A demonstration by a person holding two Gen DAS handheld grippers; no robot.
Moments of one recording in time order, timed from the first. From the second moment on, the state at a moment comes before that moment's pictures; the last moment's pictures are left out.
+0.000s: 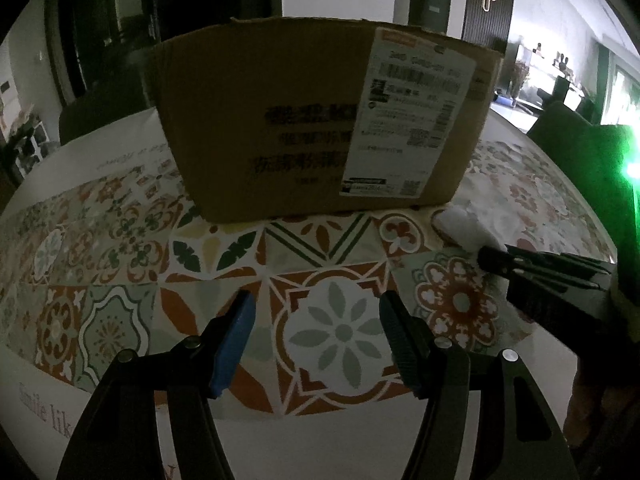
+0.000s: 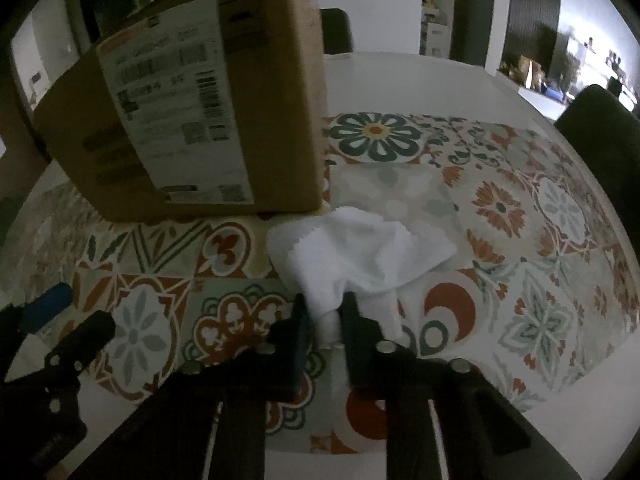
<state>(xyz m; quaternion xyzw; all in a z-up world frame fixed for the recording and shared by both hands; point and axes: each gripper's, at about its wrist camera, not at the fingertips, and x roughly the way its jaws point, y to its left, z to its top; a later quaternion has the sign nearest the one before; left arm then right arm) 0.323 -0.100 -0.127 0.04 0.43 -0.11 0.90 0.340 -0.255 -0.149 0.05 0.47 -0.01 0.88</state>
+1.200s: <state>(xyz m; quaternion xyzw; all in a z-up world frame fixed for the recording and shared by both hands) 0.278 -0.058 -0.022 0.04 0.34 -0.08 0.94 0.274 -0.215 -0.035 0.07 0.35 0.02 0.93</state>
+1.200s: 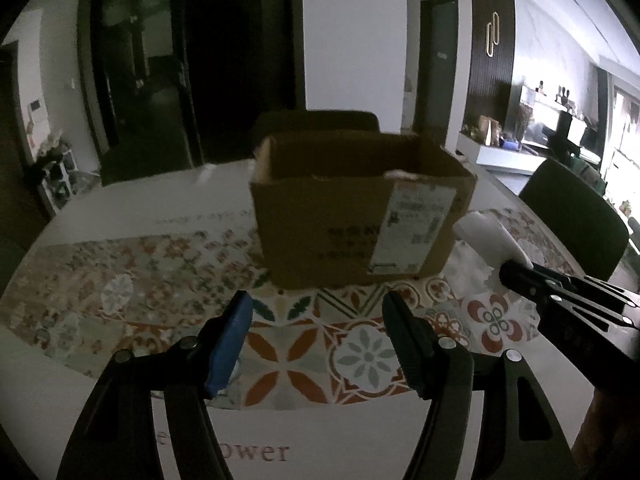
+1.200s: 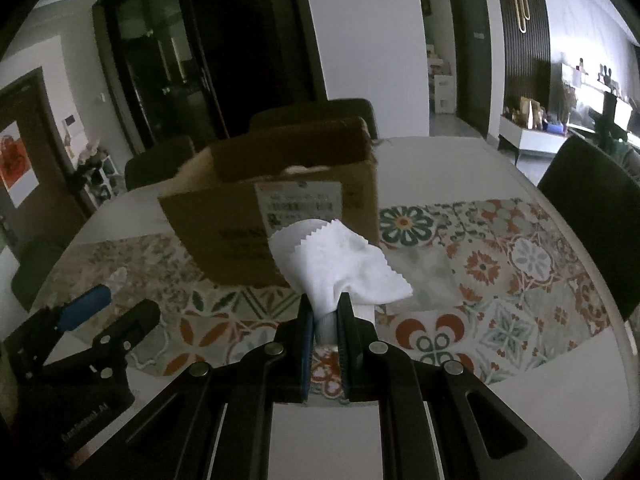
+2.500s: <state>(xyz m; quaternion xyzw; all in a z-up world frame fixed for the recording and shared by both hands) 0.344 -0.005 0.038 0.03 0.26 0.00 0.97 0.350 -0.146 0.041 0.01 0.26 0.07 0.96</state>
